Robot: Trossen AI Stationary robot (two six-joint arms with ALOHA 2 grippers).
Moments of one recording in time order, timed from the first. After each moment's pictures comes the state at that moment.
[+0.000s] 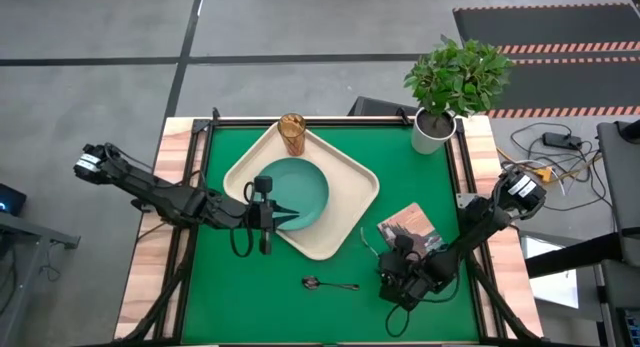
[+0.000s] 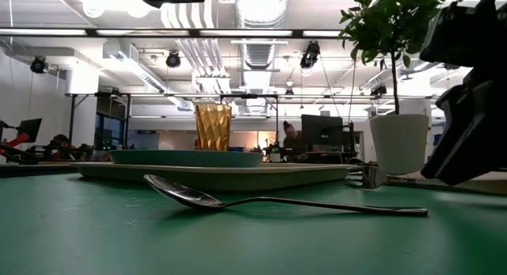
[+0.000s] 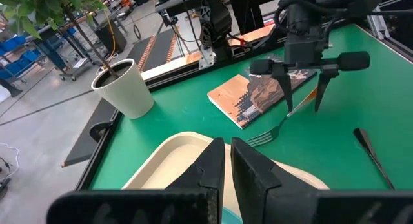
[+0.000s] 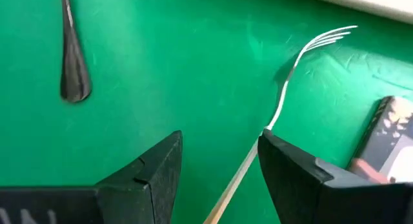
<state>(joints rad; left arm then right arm) -0.35 1.12 0.78 0.02 -0.48 0.22 0.73 1.74 0.83 -0.31 0.59 0.96</state>
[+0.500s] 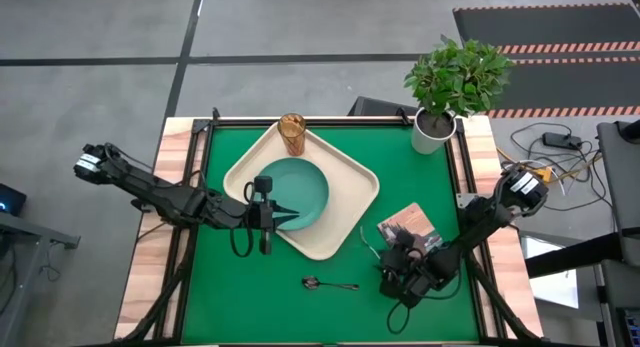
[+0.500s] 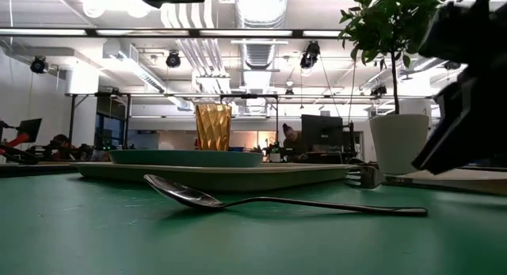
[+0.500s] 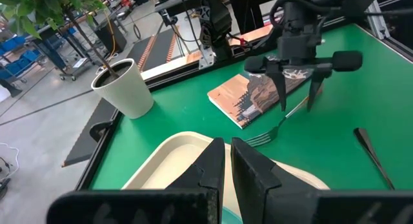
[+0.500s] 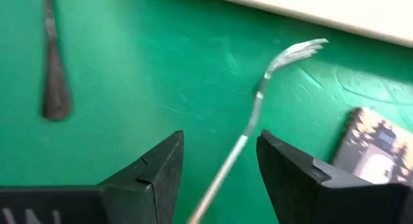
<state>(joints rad) -0.35 1.12 0.78 0.02 -0.48 0.22 0.73 1.71 0.79 -0.29 0.66 0.96</state>
